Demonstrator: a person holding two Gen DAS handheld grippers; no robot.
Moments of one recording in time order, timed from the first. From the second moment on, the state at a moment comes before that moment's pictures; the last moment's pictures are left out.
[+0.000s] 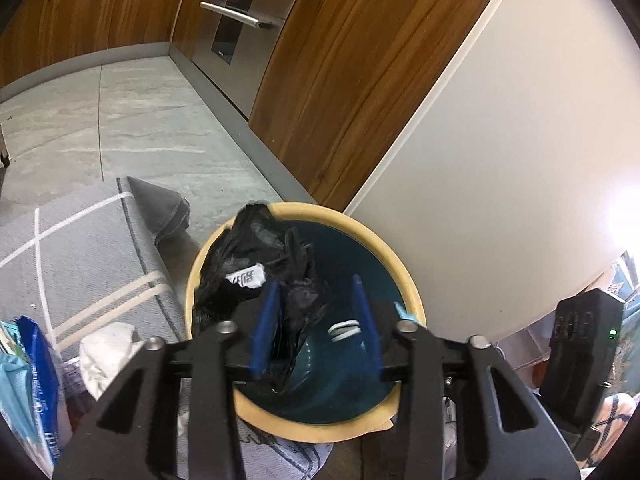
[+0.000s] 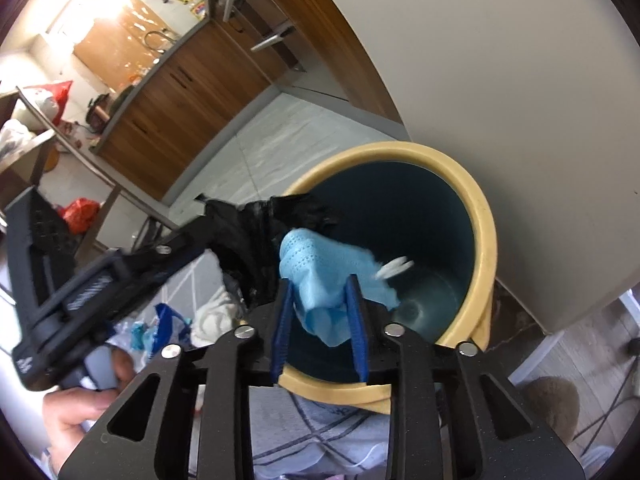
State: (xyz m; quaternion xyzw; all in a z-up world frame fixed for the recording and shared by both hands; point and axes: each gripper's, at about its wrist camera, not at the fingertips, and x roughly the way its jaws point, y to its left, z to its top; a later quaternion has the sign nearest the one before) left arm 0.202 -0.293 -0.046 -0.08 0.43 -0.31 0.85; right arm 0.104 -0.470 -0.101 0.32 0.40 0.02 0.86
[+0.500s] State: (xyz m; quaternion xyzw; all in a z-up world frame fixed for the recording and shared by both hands) left arm 0.188 -0.247 -0.011 -0.09 0.40 -0.29 0.87; right arm 0.099 -0.466 -0.090 0.30 0.39 0.00 0.87
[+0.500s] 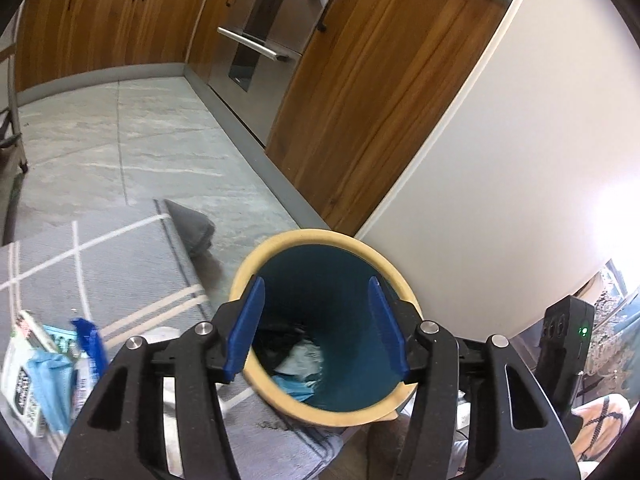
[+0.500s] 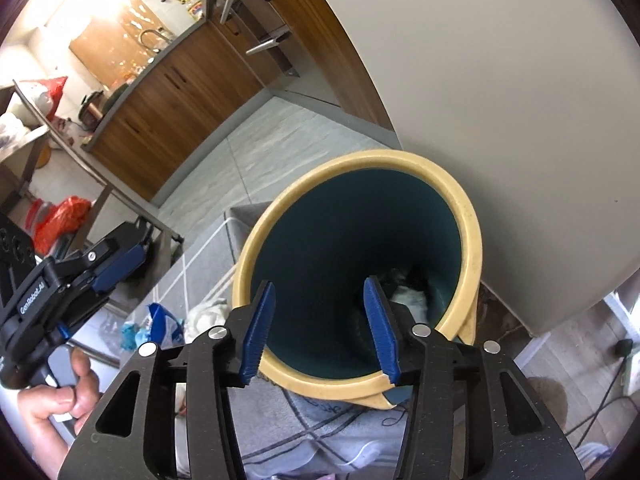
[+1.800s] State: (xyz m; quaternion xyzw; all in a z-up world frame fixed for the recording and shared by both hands) left arm 0.165 0.046 -0.033 -0.03 0.42 -0.03 0.91; right arm 0.105 -0.327 -0.036 0.16 0.38 0.10 0.91
